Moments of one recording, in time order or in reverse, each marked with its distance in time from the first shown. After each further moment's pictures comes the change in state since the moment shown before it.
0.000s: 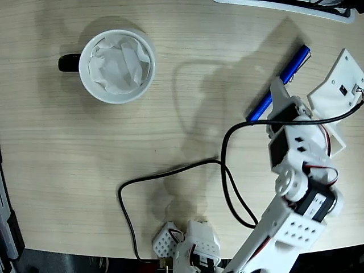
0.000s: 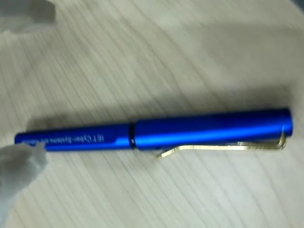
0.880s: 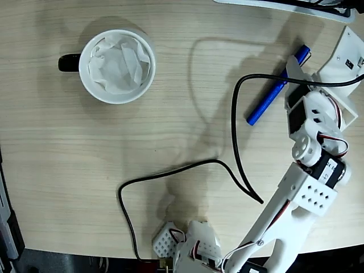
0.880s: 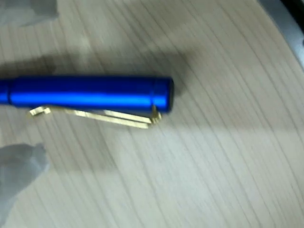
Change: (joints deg) arm 3.6 -13.5 -7.2 -13.4 -12.7
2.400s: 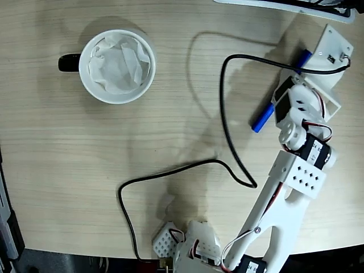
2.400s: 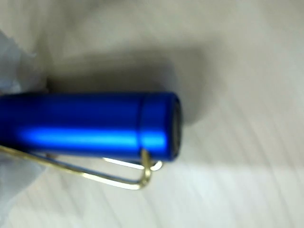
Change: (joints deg) arm -1.9 -1.7 9.1 -6.8 -0.2
